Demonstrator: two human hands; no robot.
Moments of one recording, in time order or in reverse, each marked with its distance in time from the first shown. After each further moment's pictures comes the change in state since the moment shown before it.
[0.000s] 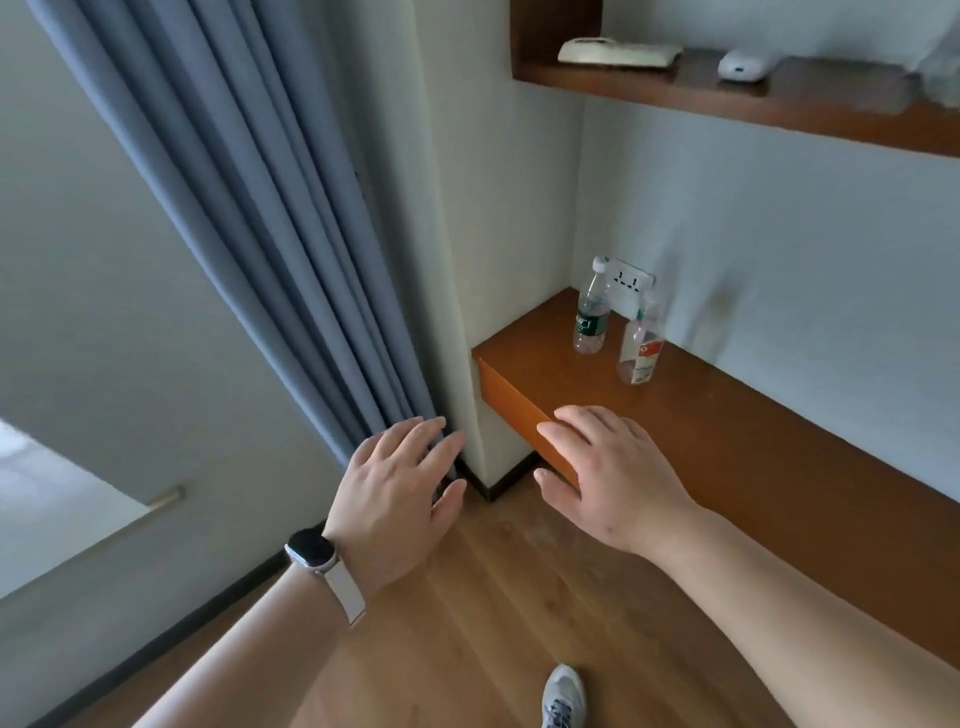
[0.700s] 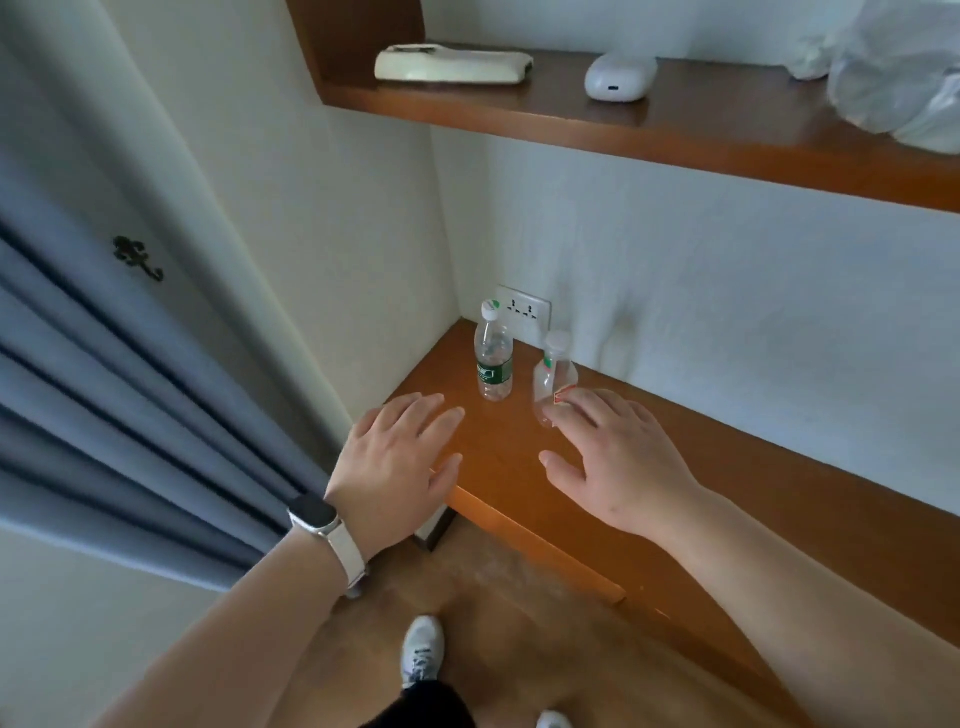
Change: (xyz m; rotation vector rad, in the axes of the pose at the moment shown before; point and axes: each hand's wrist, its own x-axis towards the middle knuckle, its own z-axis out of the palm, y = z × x) left_hand 0.242 0.005 0.074 -0.057 -0.061 0.309; right_hand 0.093 0.140 -0.003 -0.079 -0.028 0.354
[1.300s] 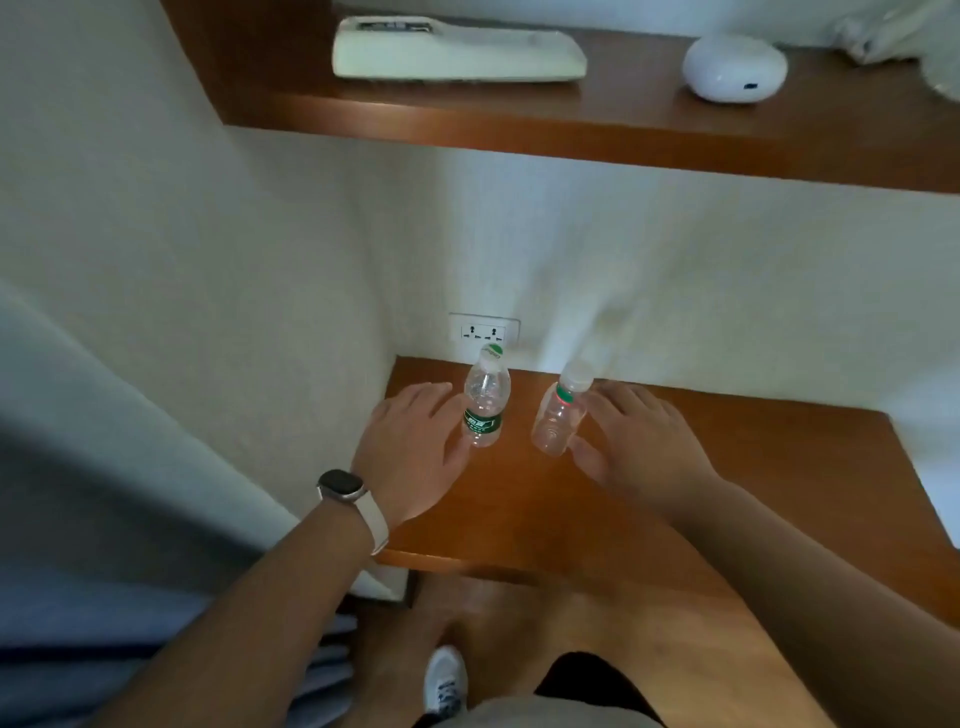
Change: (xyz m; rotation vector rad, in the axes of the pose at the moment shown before) left_hand 0.172 -0.141 0.088 -0.241 -0.102 0.380; right_hand 0.126 -0.042 0.034 -0.069 -0.017 0.592
